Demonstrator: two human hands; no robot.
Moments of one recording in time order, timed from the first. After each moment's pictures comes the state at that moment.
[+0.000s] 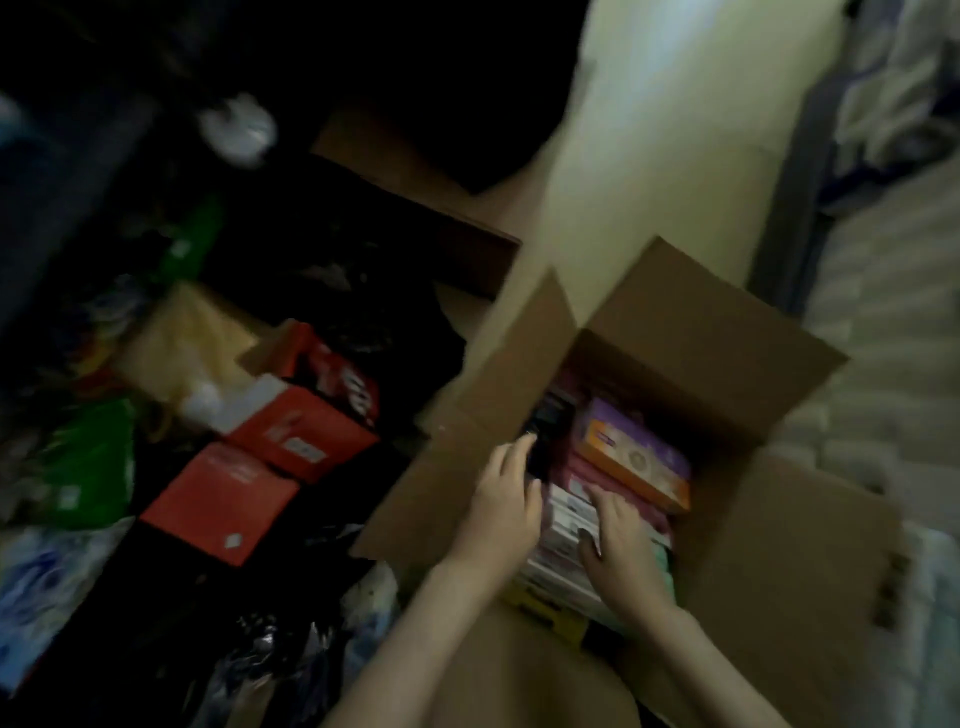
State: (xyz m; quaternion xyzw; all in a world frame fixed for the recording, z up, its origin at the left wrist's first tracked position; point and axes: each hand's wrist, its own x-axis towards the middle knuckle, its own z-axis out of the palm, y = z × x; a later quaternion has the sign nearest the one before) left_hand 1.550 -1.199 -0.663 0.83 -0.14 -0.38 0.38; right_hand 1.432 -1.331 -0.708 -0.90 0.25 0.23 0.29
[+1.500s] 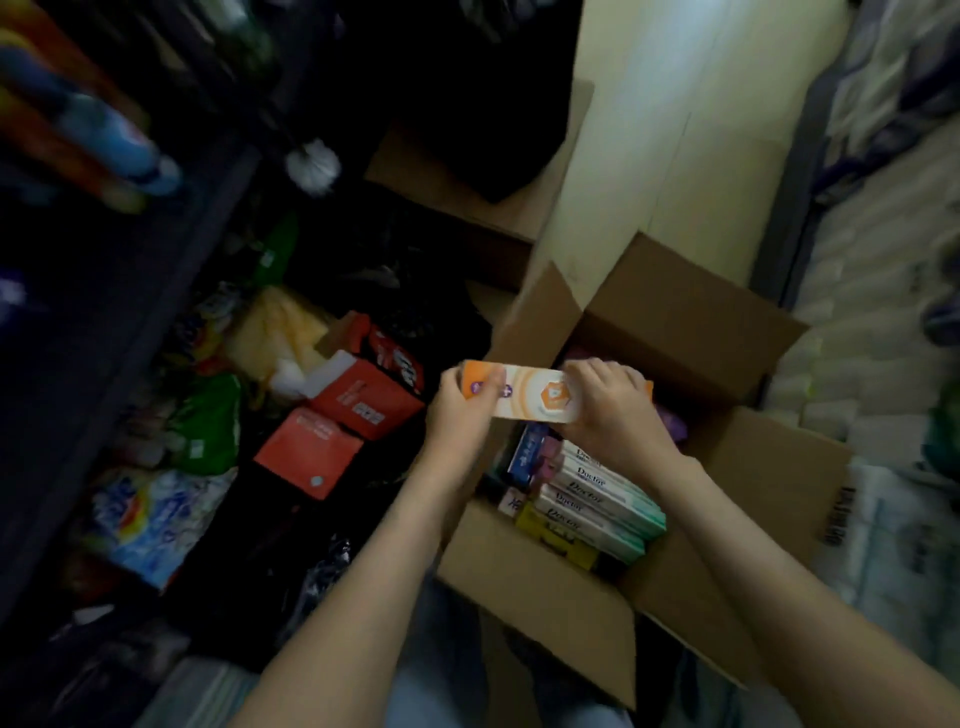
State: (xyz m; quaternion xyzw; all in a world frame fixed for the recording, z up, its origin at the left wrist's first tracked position) left_hand 1.579 -1.164 -0.539 0.78 0.17 -0.33 0.50; right_hand 1.509 -1.334 -0.558 -0.97 0.04 0.11 0.20
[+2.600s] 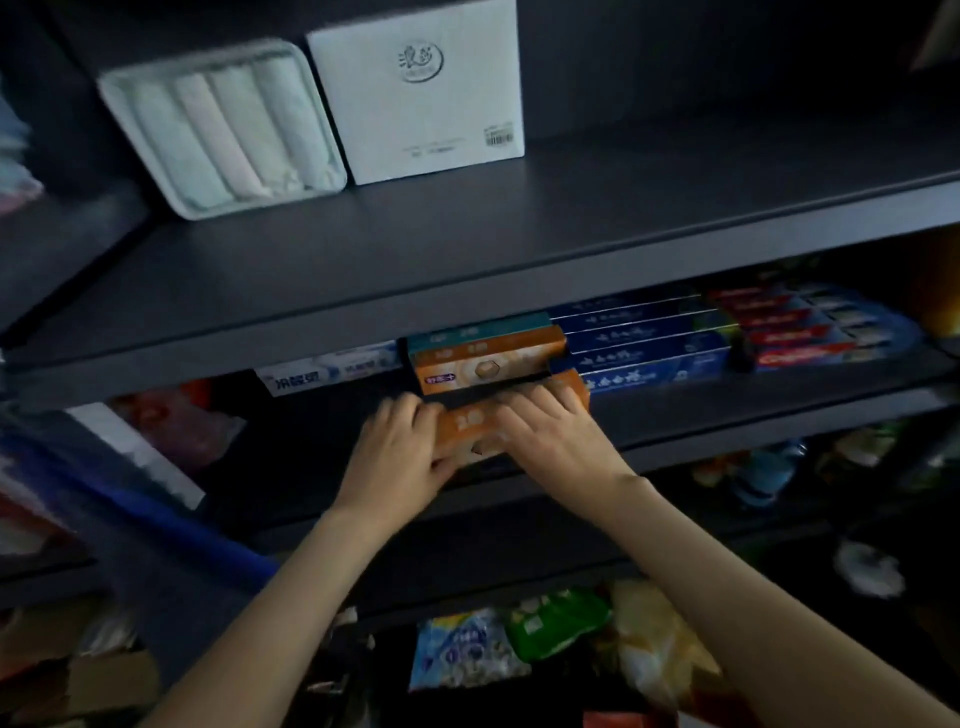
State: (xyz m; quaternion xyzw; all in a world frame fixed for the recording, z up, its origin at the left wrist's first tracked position) left_hand 1.641 -0.622 -0.336 0.98 0.17 0.12 -0.07; right_hand 1.770 -0.771 -0.352 -0.76 -0.60 -0.23 0.13
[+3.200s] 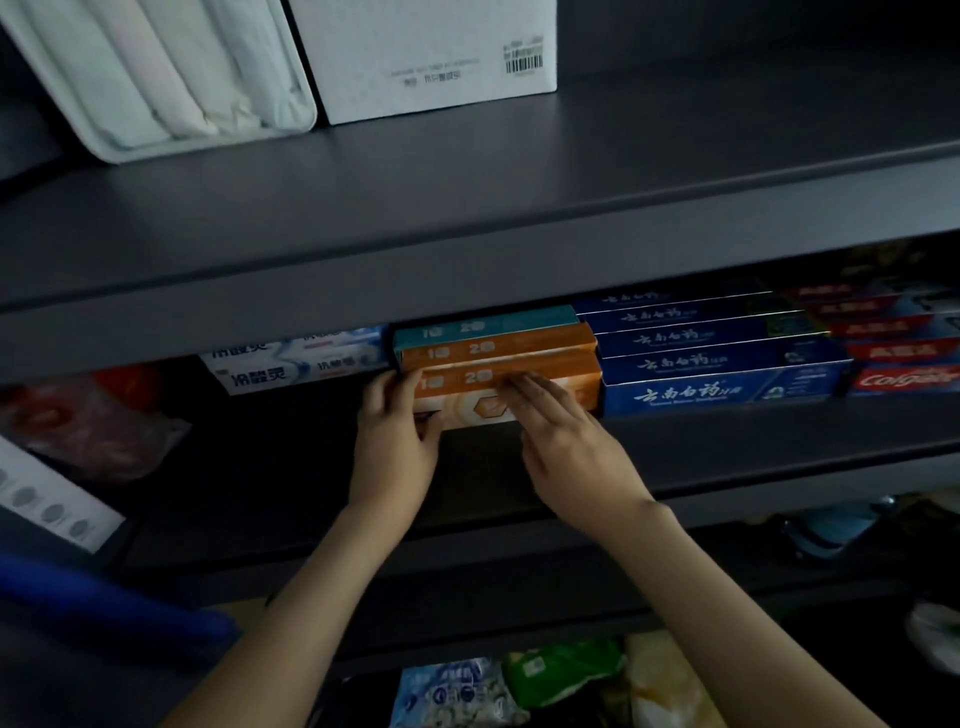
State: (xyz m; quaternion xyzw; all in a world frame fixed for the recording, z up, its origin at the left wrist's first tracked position) left_hand 1.711 -0.581 -0.404 0.89 0.33 0.27 0.16; right_hand 1.821 -0.726 -0.412 -0.81 -0.53 -0.08 0.23
